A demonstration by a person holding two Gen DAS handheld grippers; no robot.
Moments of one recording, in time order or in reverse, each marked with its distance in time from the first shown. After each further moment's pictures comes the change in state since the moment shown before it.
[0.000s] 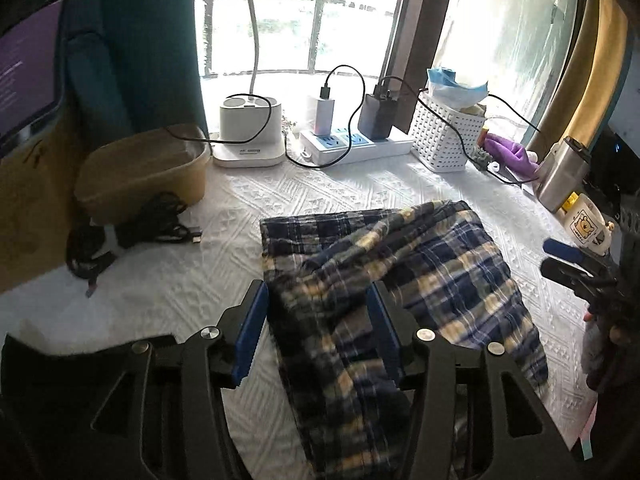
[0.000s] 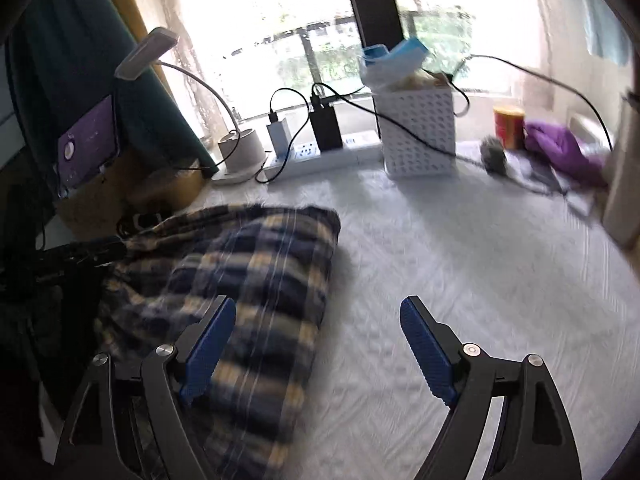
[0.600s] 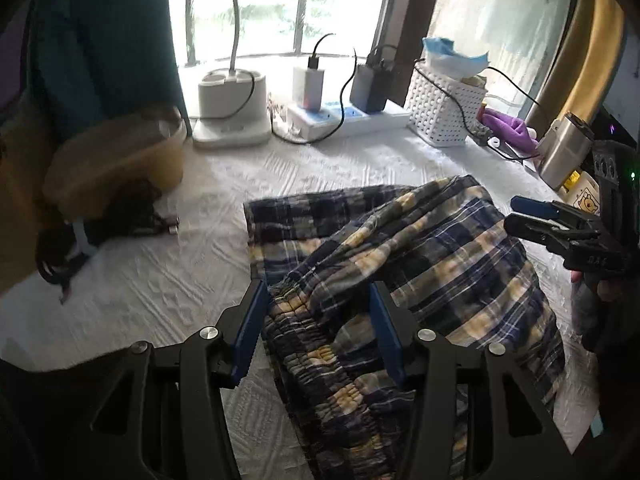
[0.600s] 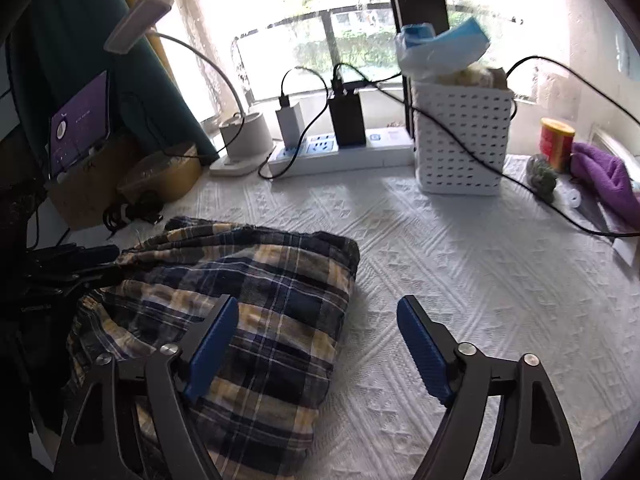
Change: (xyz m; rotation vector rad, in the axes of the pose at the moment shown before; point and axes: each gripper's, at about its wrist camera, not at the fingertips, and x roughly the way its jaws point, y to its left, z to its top) left arm 0.029 0.002 -0.005 0.035 0.068 -0.032; right arm 0.059 0.005 0.023 -0.054 0.068 0.055
